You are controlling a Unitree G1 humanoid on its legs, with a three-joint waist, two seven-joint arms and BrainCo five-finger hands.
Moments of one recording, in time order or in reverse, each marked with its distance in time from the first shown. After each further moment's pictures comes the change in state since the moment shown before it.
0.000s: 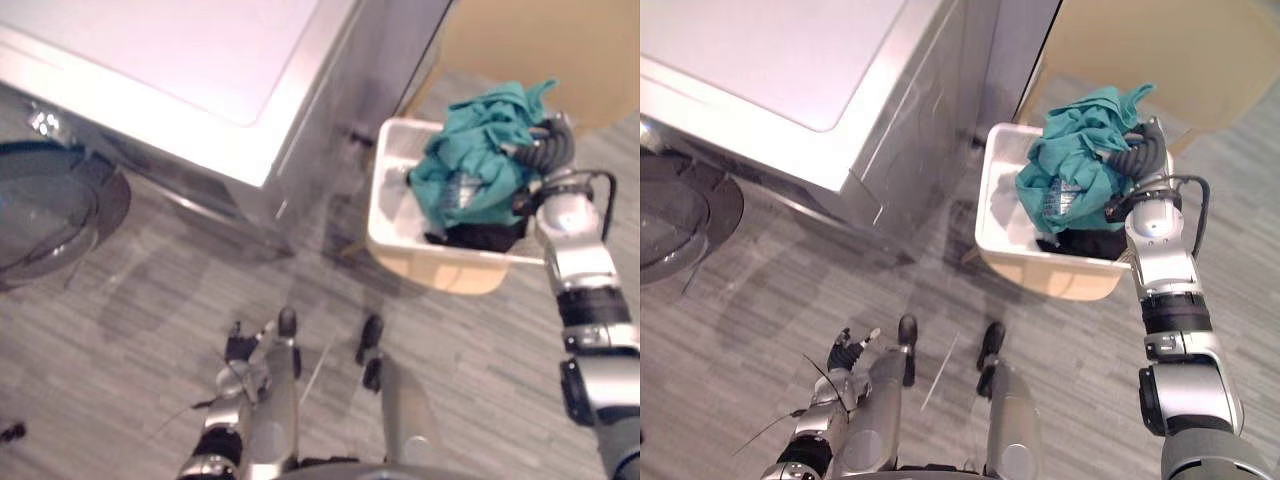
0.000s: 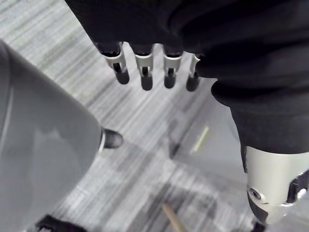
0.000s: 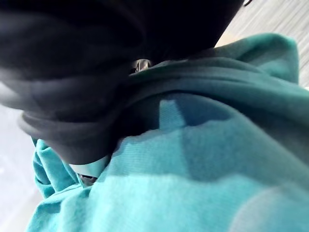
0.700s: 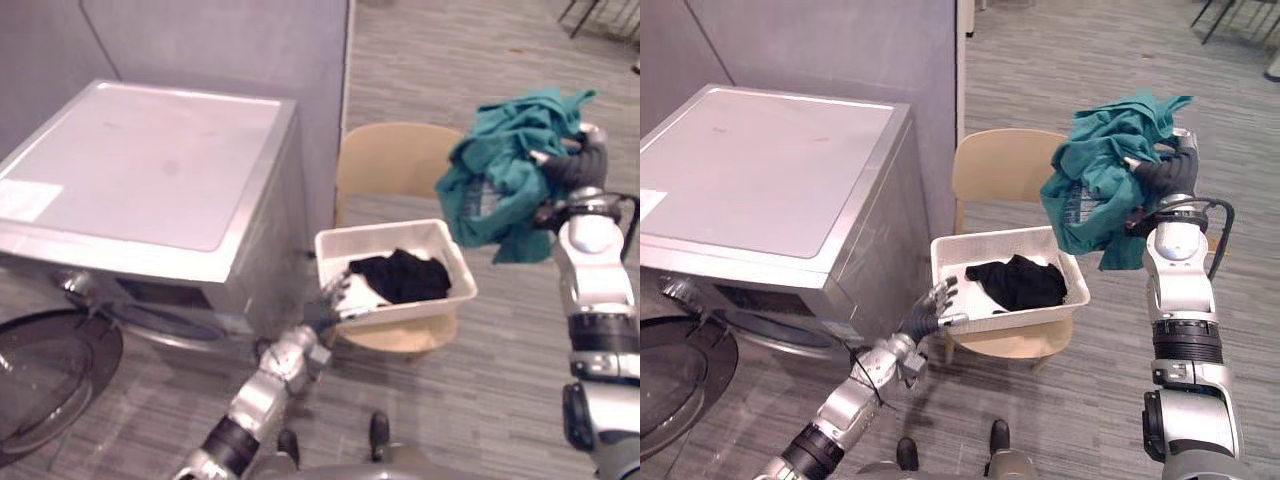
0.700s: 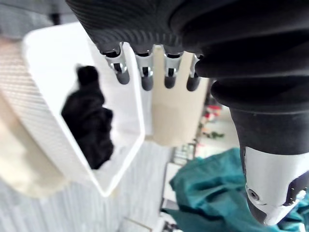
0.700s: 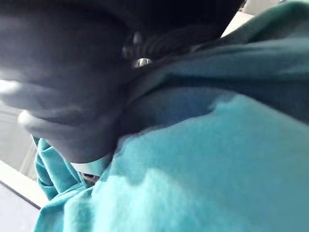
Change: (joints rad) left arm -0.091 0.131 -0.541 -0.590 -0.156 -0.035 -0.239; right arm 0.087 0.002 -0.042 -0.176 0.028 -0.020 0.014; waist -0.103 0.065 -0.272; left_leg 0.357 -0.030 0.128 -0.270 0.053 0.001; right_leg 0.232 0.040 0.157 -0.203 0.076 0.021
